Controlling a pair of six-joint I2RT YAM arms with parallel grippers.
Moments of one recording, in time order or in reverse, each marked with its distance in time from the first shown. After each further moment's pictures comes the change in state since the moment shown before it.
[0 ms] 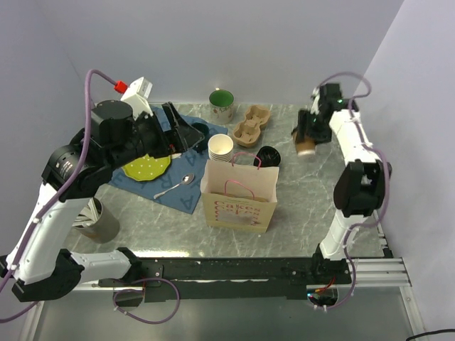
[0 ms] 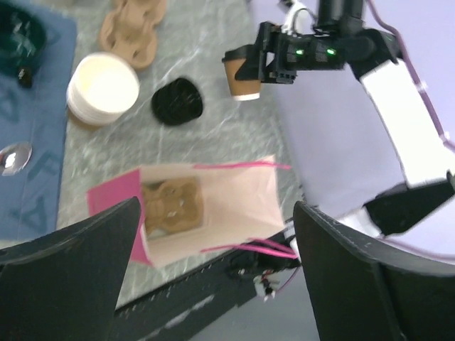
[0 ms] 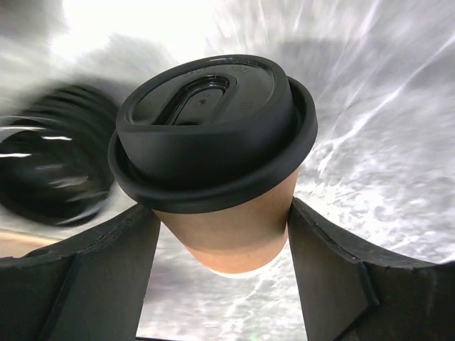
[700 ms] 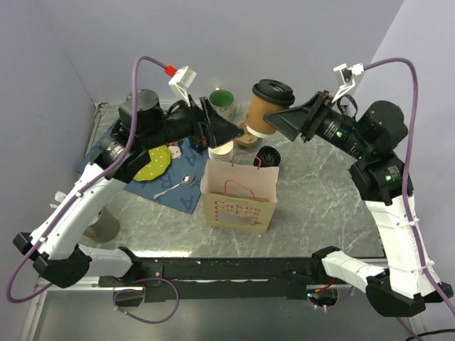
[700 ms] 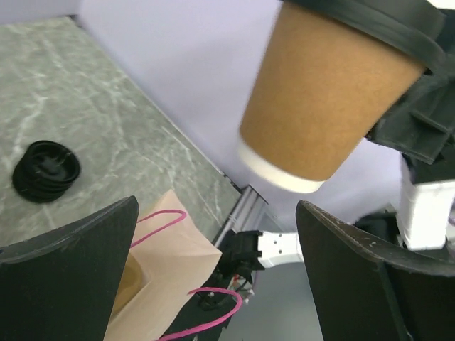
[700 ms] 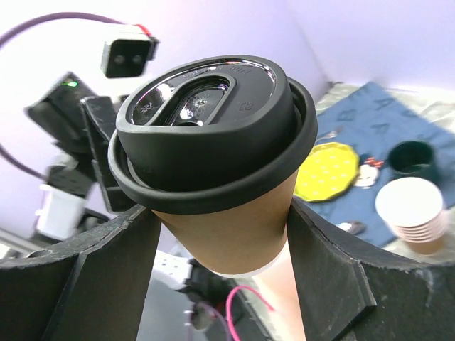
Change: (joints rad) left arm 0.000 0.087 -0.173 0.588 0.415 0.101; right arm 0.348 -0.822 -0.081 0.543 -0.488 0.615
